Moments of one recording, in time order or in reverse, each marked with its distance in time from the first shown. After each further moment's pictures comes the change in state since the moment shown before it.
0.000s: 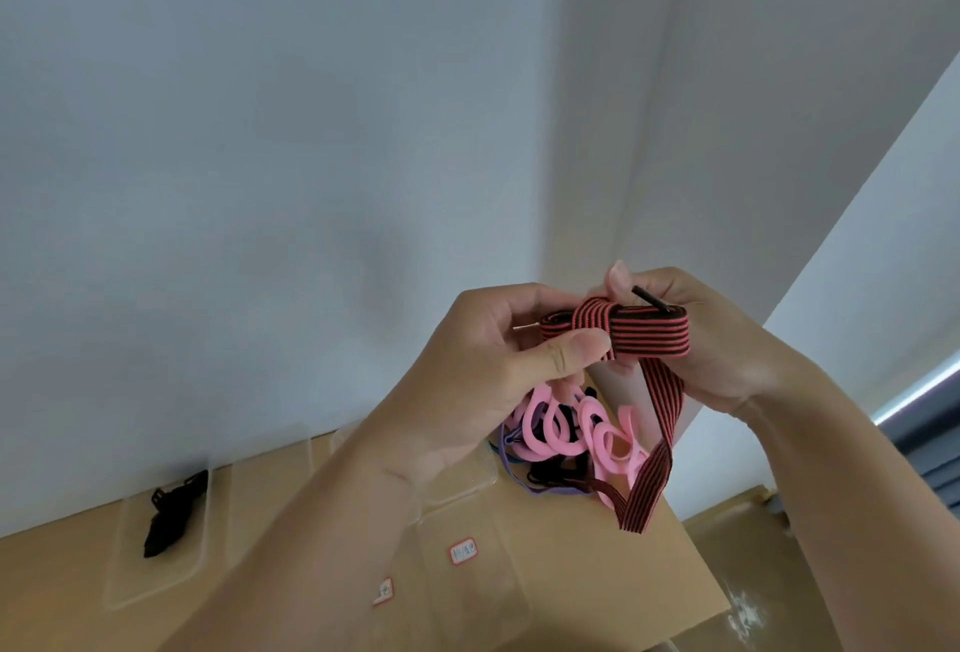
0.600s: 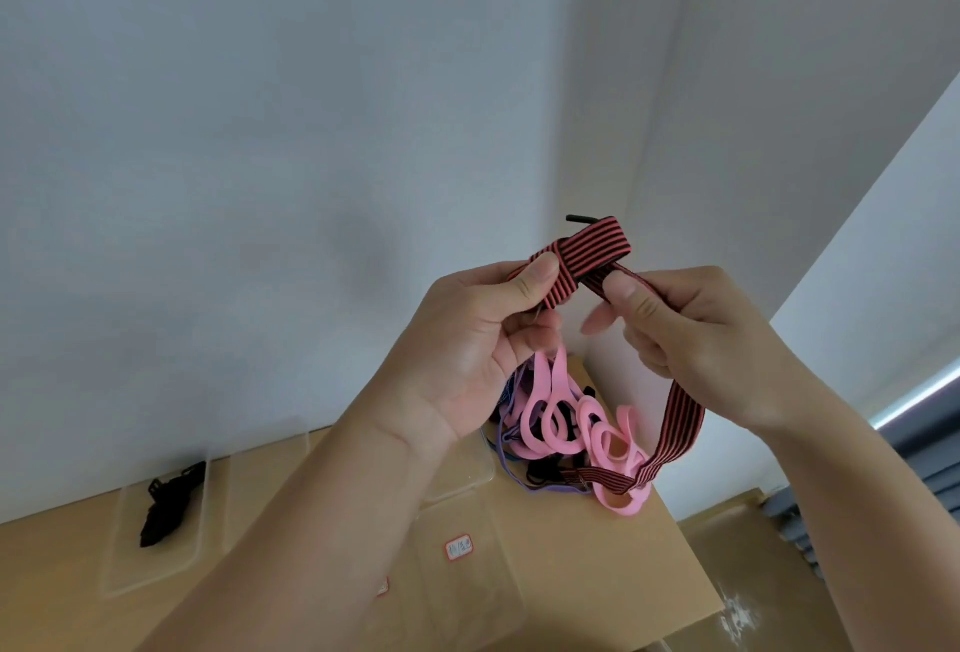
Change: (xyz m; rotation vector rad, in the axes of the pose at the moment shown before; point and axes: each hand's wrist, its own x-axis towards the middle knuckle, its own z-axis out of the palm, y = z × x) left_hand 0.015 0.011 0.004 -0.428 0.293 -0.179; right_hand -0.018 -0.019 0.014 -0.263 0.234 -0.034
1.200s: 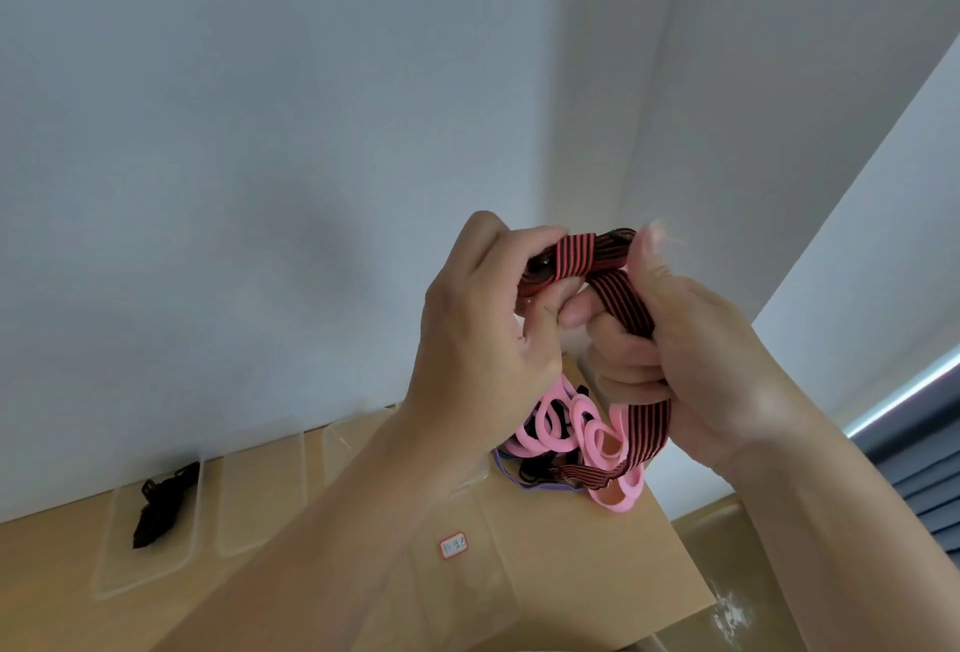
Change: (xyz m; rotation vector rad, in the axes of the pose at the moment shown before) left_hand -0.004 -0.019 0.000 1.094 0.239 1.103; right_hand -0.014 -0.027 0.024 0.505 0.018 0.273
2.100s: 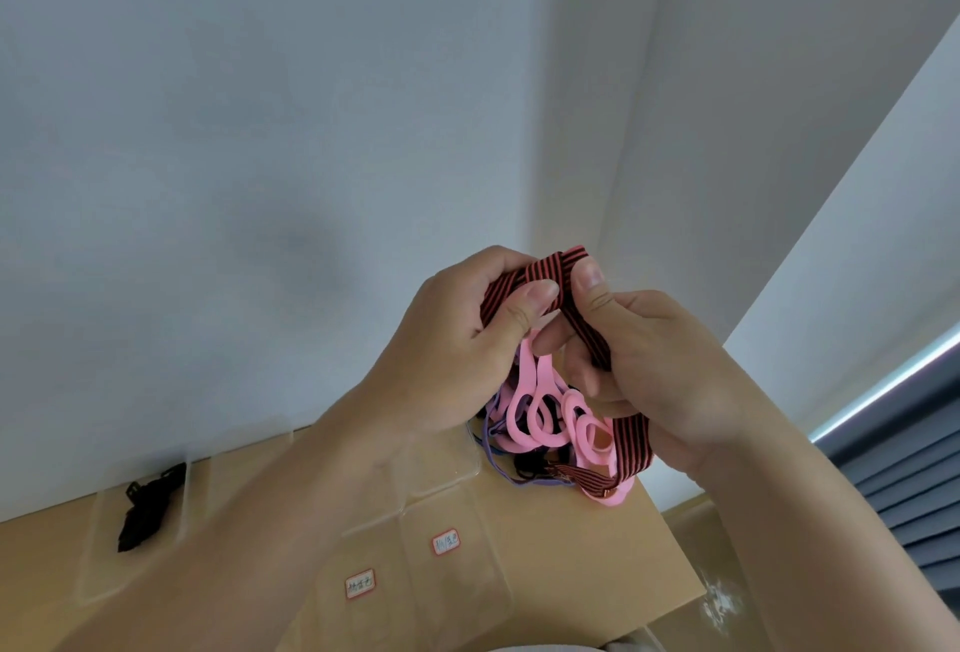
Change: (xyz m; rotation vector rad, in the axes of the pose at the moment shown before) left_hand 0.004 -0.013 -0.022 -0.308 -0.524 -0.423; right_hand 0.001 0.010 0.011 -0.187 0.112 0.073
